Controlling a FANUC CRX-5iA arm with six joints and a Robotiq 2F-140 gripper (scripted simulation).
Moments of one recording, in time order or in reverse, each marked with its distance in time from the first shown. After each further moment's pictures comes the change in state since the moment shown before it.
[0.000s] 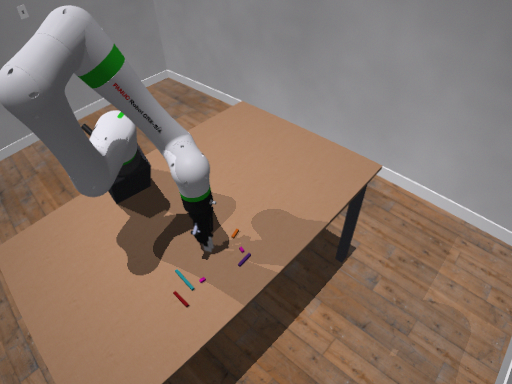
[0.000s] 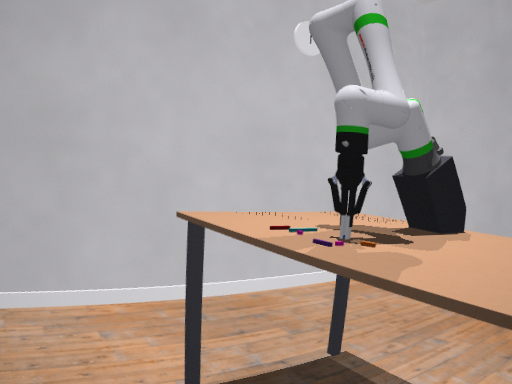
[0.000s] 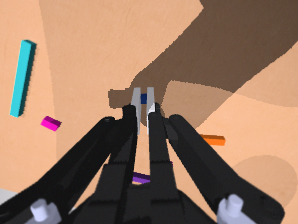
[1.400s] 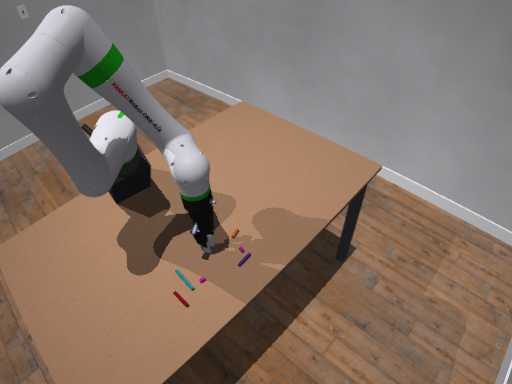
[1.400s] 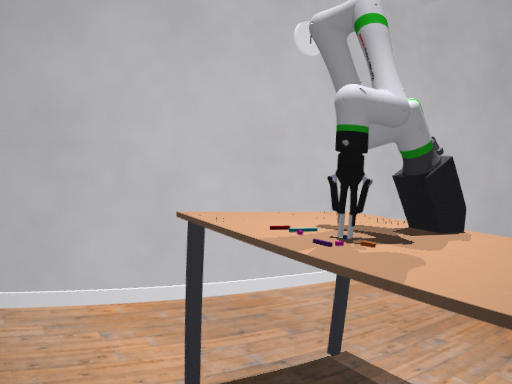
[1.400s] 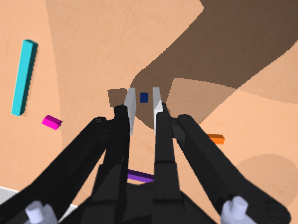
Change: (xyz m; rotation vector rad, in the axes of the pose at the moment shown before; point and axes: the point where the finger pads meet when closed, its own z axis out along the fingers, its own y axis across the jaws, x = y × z) arm 0.000 0.000 -0.003 0.000 -0.001 0.000
